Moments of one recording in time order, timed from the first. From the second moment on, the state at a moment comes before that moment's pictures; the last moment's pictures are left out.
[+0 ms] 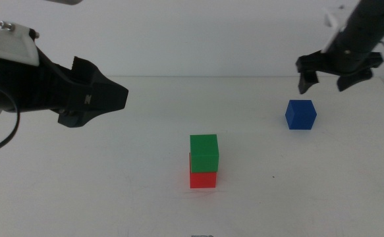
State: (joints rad) left arm -0.37 1.01 -1.15 -0.33 0.91 0.25; right arm 0.18 1.94 -1.79 -0.02 1.13 0.09
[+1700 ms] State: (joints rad) left arm -0.37 1.01 -1.15 -0.33 0.91 0.25; right arm 0.29 1.86 -1.54 -0.07 1.01 0.28
